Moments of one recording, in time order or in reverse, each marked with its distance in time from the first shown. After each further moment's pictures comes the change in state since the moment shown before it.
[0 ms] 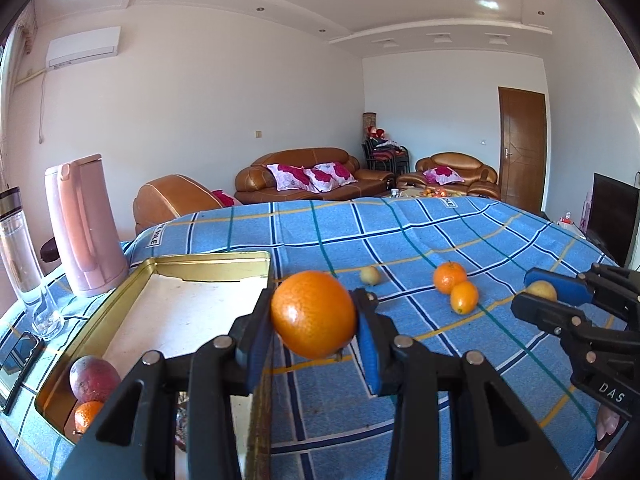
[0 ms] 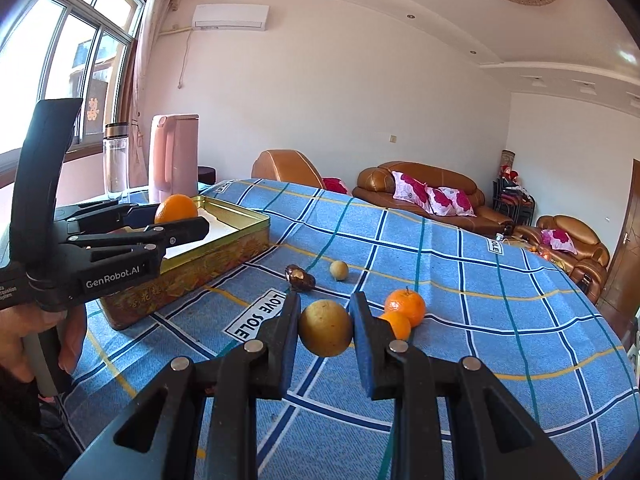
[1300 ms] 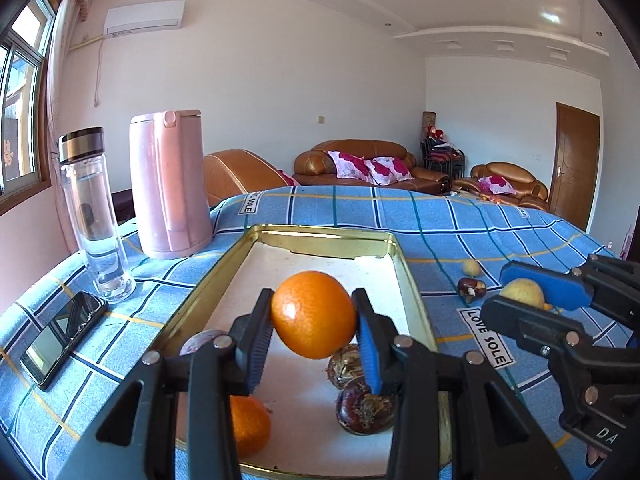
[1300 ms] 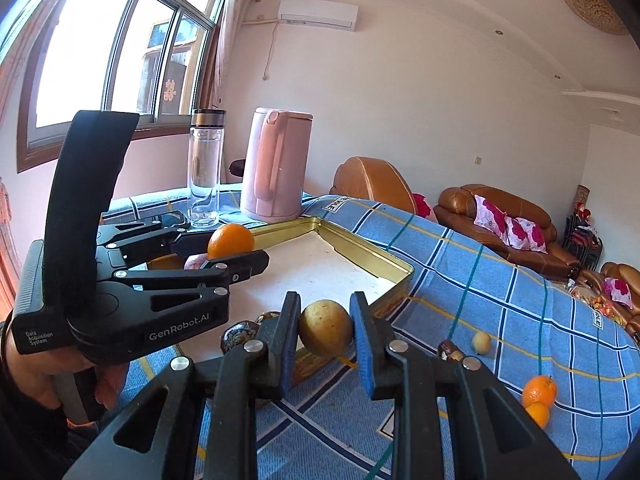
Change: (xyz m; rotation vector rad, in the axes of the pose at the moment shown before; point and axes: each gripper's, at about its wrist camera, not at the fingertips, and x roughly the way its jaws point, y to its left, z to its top) left arm -0.013 0.102 -0.020 -0.128 0.045 0.175; right arm 0.059 0.125 0.056 -0.150 -0.015 0.262
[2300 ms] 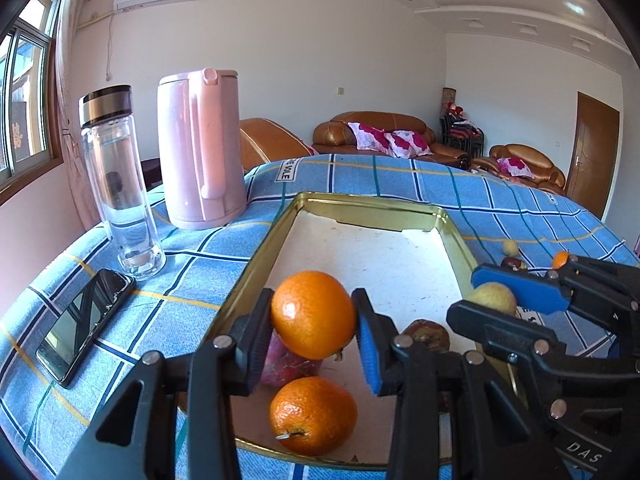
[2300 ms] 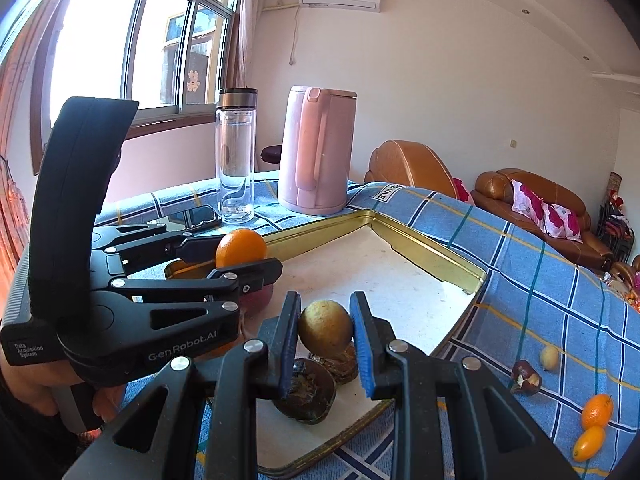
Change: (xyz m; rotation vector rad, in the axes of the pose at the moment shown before) left arm 0.014 0.044 -0.004 -0.025 0.120 0.054; right arm 0.058 0.030 0.017 0.014 0.065 0.131
